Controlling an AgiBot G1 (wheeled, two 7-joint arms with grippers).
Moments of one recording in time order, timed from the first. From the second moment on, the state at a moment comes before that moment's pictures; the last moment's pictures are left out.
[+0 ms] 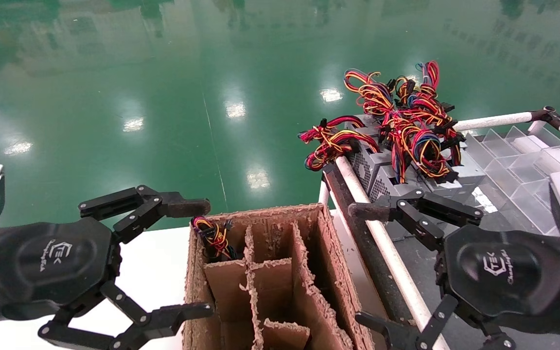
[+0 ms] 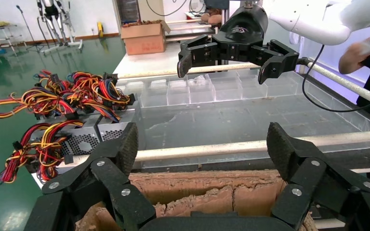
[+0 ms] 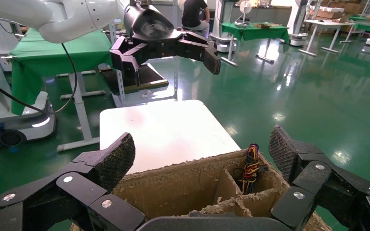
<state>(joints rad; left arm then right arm) -1.08 0.60 0.30 -1.28 0.72 1.49 -0.18 1.07 -0.61 -0.28 1.28 -0.73 -1.50 0.19</state>
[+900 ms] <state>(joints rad) -1.08 0.60 0.30 -1.28 0.72 1.49 -0.18 1.07 -0.61 -0.28 1.28 -0.73 -1.50 0.19</state>
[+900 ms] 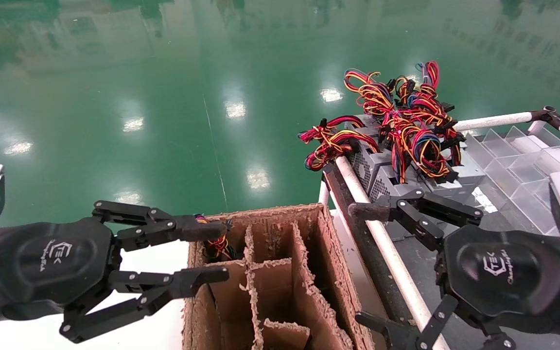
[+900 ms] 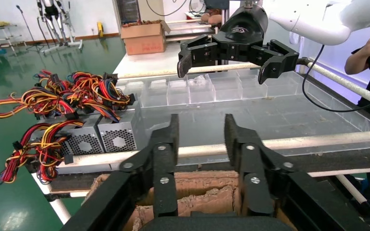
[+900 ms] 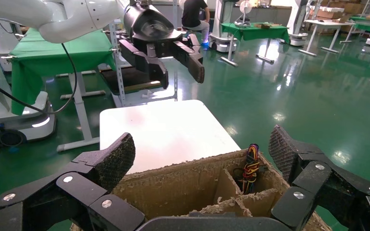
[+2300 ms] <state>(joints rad) -1.08 0.60 0.30 -1.28 0.72 1.49 -0.18 1.17 -0.79 -0.38 1.14 -0.94 -1.34 0.16</state>
